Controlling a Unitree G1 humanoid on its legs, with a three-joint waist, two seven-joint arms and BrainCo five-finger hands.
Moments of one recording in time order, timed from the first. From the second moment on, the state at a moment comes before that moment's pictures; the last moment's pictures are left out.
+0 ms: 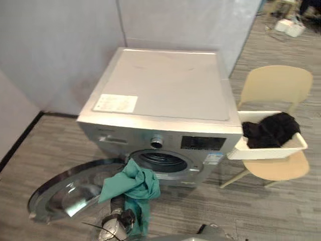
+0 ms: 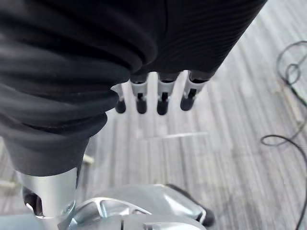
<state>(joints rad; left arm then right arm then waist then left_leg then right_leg) 0.37 -0.08 0.03 0.24 -0.37 -0.02 -0.02 0.19 -0.07 -0.45 0.94 -0.29 0.09 -0.11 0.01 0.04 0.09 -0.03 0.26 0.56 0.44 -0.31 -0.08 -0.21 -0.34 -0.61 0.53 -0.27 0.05</state>
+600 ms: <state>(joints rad) -0.52 -0.03 0.21 0.16 -0.82 -0.23 0.36 -0.11 0.04 0.36 -0.07 -0.15 -0.06 -0.17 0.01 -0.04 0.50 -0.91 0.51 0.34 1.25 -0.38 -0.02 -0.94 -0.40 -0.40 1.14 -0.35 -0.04</state>
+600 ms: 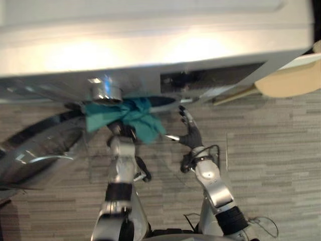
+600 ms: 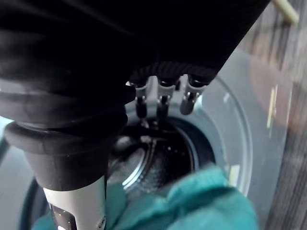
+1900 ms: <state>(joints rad) -1.20 0.52 0.10 0.87 0.15 0.10 0.20 0.25 -0.01 0.26 -0.38 0.04 -0.14 0.03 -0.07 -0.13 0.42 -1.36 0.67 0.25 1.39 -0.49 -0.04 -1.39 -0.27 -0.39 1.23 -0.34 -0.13</state>
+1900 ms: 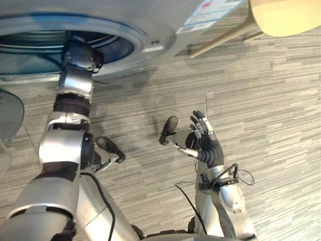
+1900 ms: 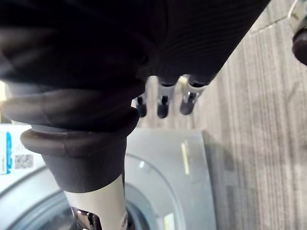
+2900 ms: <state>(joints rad) 0.35 0.07 -0.22 -0.02 -0.03 -0.10 -0.06 0.27 -0.08 0.06 0.19 -0.23 -0.04 0.00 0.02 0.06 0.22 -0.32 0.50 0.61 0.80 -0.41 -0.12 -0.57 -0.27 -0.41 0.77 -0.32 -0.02</state>
